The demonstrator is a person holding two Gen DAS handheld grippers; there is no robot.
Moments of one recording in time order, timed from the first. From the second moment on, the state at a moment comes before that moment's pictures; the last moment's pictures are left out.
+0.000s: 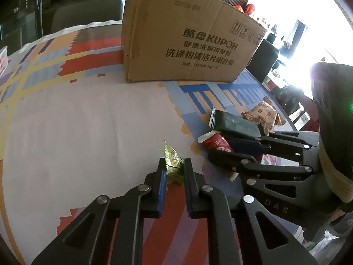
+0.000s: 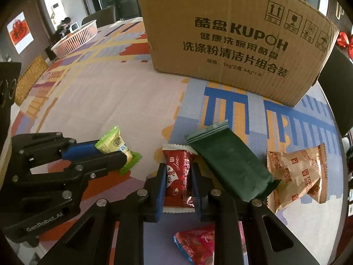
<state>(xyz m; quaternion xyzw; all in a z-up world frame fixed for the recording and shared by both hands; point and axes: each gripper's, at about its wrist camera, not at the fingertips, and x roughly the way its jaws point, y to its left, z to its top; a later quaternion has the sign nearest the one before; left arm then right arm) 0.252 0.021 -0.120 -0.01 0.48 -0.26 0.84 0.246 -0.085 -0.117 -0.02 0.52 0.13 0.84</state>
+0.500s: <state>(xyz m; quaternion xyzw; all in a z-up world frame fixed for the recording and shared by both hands) 0.235 0.017 -0.075 -0.01 0.44 -0.23 0.87 0.231 -0.098 -0.077 0.01 0.48 0.14 0.87</state>
